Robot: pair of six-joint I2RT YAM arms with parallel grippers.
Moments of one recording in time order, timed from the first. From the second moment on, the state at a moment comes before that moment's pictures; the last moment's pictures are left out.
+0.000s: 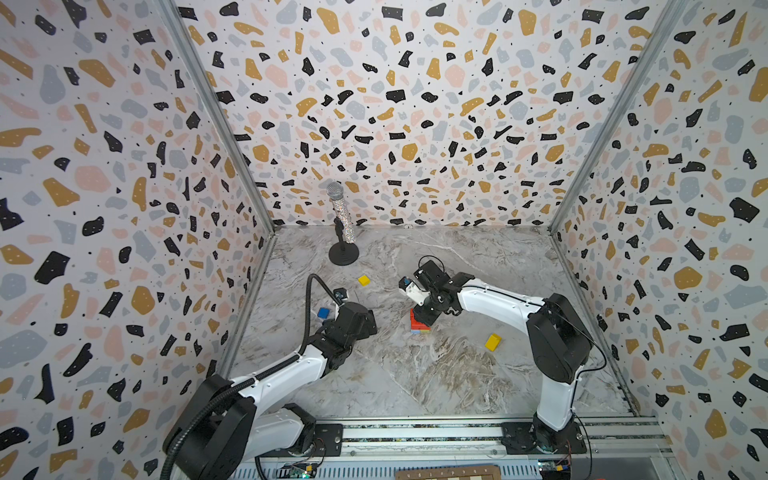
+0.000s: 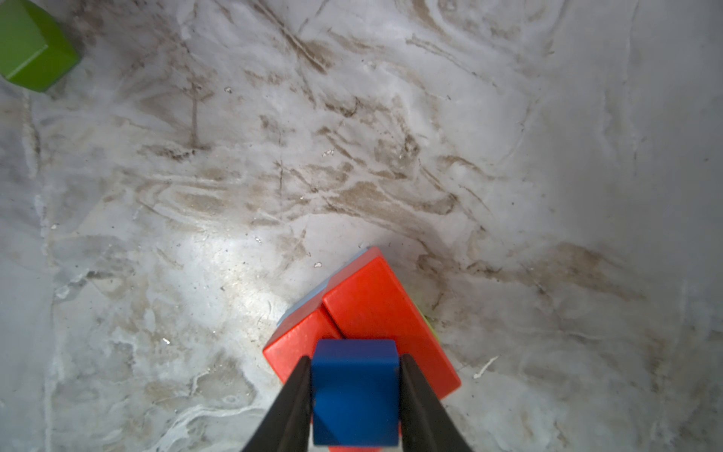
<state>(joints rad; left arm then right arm) -0.56 1.20 0.51 -0.09 -0.37 -0.61 0.75 1.88 1.38 -0.64 -0.12 -0.18</state>
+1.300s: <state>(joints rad) -0.48 1.55 0.96 -0.28 -0.39 -0.58 0.59 1.33 1.01 -0.32 -0.12 0.08</state>
